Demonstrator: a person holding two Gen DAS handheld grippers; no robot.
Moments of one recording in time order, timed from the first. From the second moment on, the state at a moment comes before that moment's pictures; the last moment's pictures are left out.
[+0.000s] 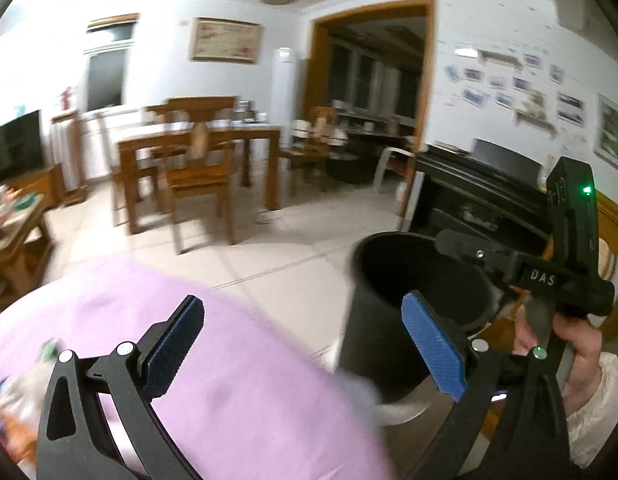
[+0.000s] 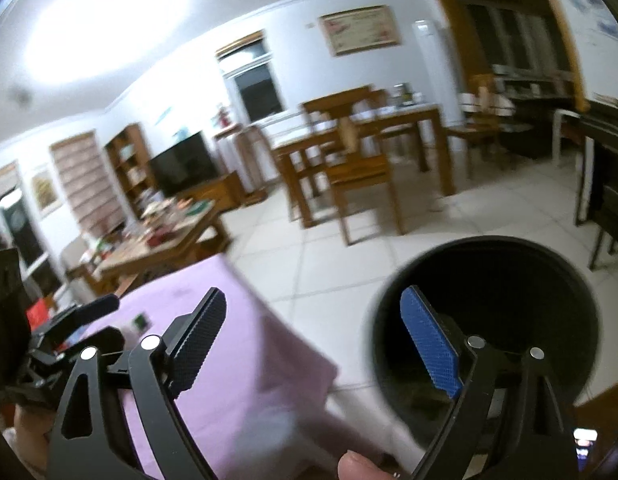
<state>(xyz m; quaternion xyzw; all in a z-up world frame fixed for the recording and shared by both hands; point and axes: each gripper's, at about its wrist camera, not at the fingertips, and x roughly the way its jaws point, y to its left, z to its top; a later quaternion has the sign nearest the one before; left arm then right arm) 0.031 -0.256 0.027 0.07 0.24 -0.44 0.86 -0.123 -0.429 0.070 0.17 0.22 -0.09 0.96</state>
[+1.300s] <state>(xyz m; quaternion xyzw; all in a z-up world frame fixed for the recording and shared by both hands) 0.088 0.020 -0.049 0.02 0.39 -0.29 0.88 0.085 -0.057 0.022 0.01 0.36 0.23 0.90</state>
